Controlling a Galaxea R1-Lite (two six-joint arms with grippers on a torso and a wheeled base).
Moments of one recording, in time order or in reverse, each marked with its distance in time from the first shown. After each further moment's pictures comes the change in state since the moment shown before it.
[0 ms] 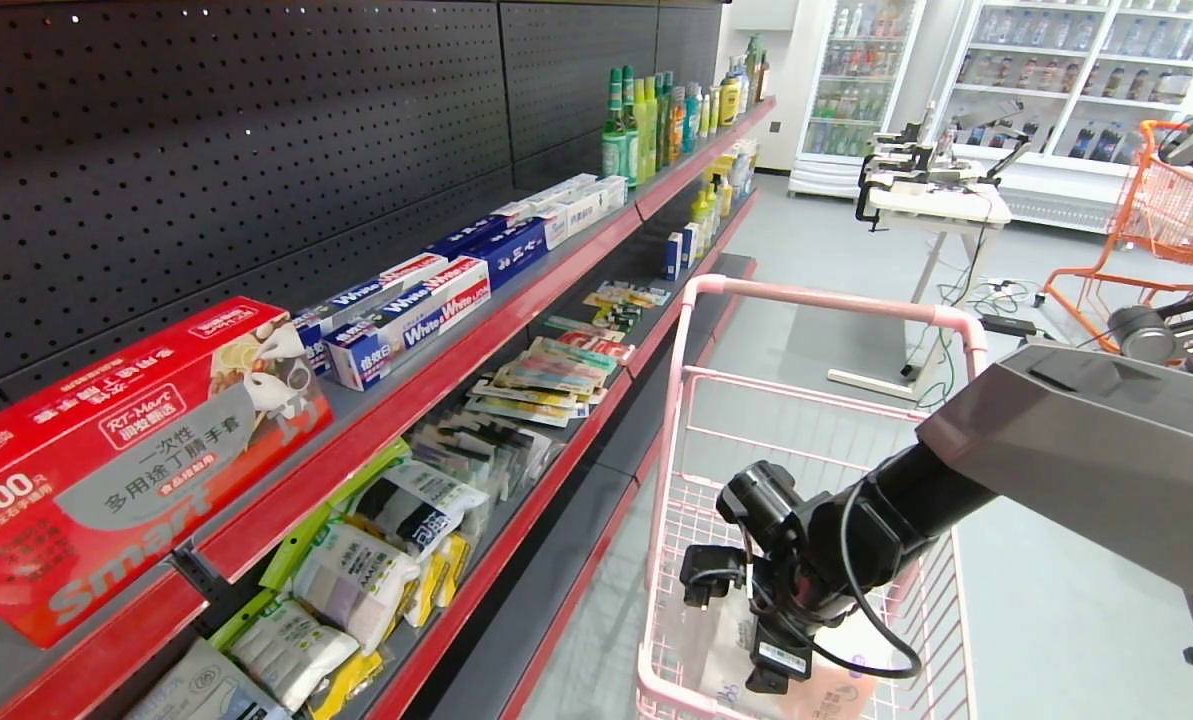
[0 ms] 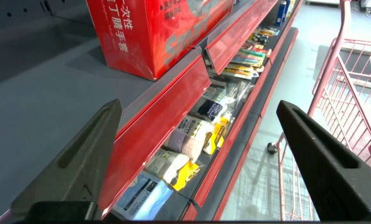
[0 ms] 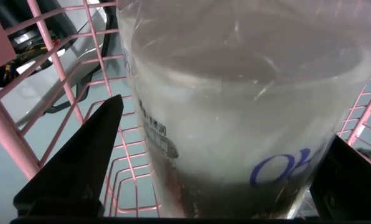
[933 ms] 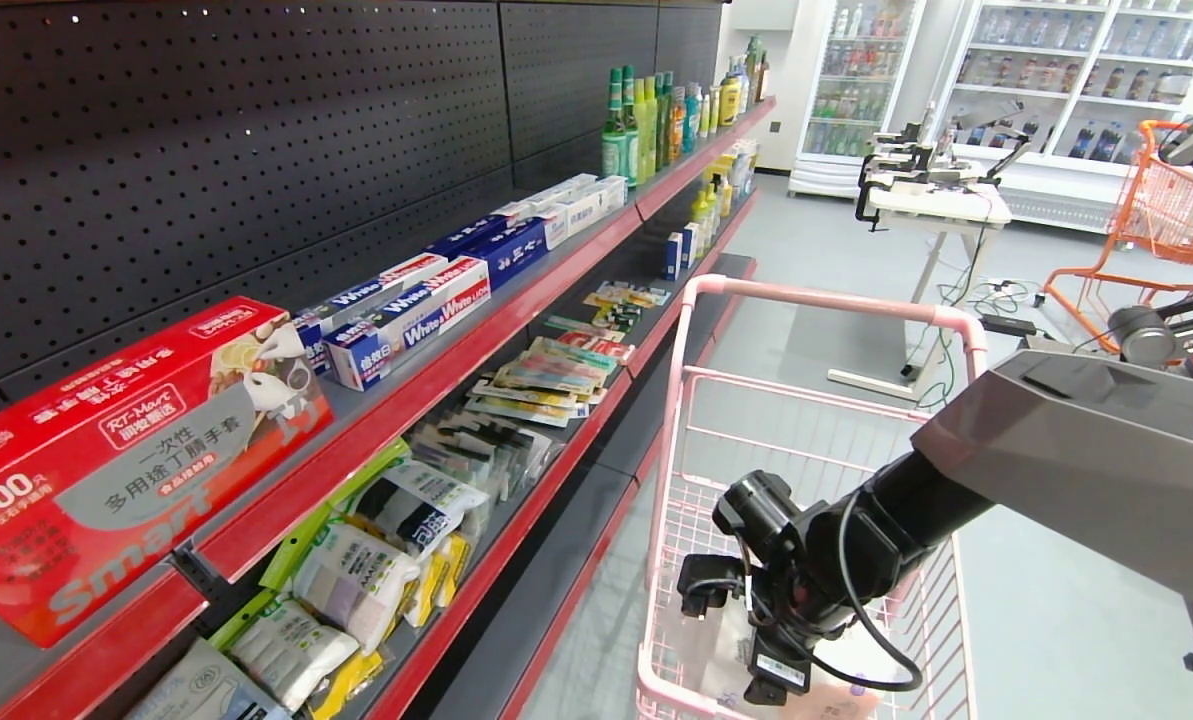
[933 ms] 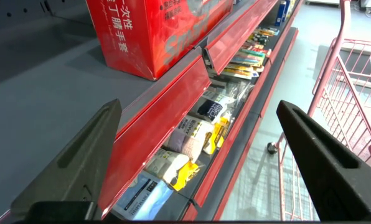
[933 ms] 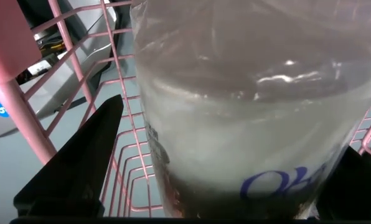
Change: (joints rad) left arm 0.000 0.000 0.000 0.000 0.000 0.000; right arm 0.020 0.000 0.022 0.001 0.016 0.036
